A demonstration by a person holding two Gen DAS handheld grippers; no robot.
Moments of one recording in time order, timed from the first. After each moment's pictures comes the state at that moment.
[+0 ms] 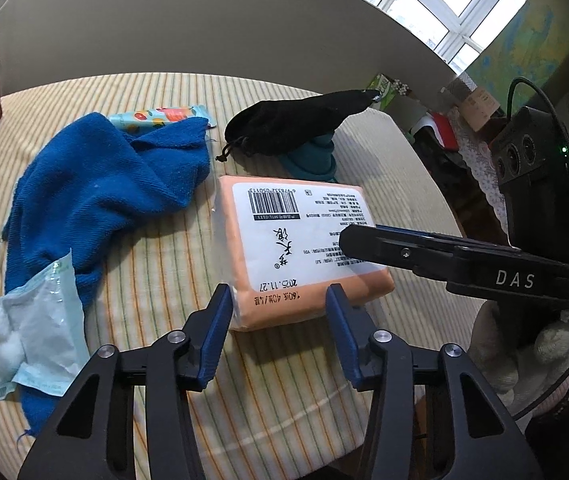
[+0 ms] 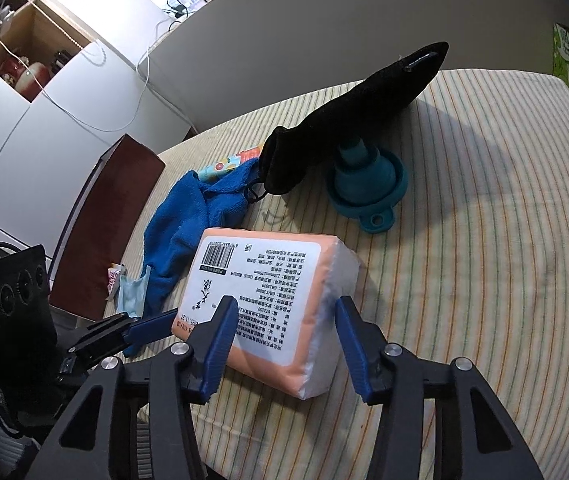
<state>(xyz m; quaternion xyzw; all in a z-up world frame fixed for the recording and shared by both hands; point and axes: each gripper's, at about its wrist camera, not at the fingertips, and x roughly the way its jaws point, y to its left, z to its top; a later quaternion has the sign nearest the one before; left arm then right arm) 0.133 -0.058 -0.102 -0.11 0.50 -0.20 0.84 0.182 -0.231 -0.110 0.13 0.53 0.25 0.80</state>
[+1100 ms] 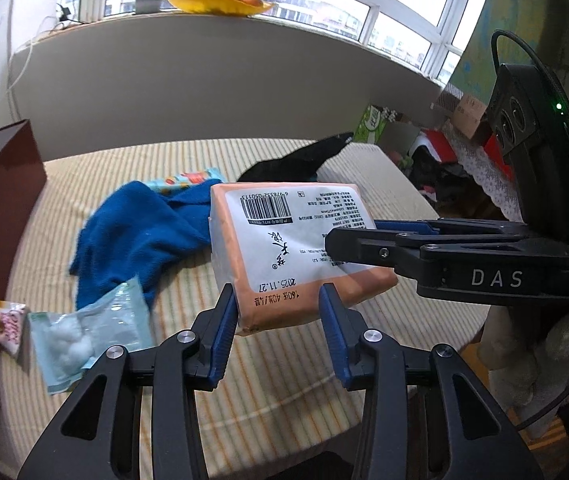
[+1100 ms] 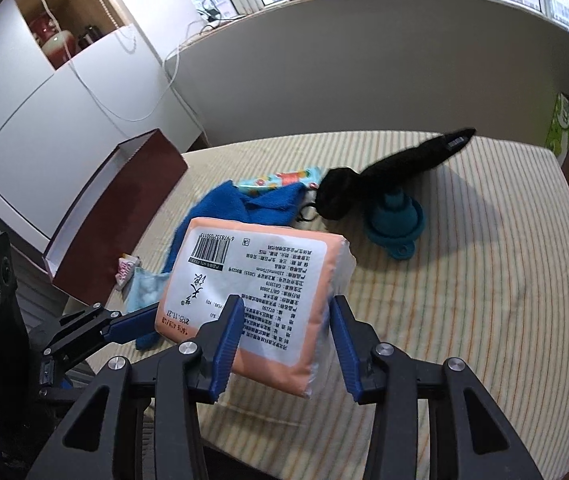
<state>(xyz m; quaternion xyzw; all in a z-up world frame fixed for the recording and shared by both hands) 0.087 -0.048 -0.053 -0.05 0.41 -0.18 0.89 0.142 -0.195 -0.056 0.05 0.48 0.25 0.84</state>
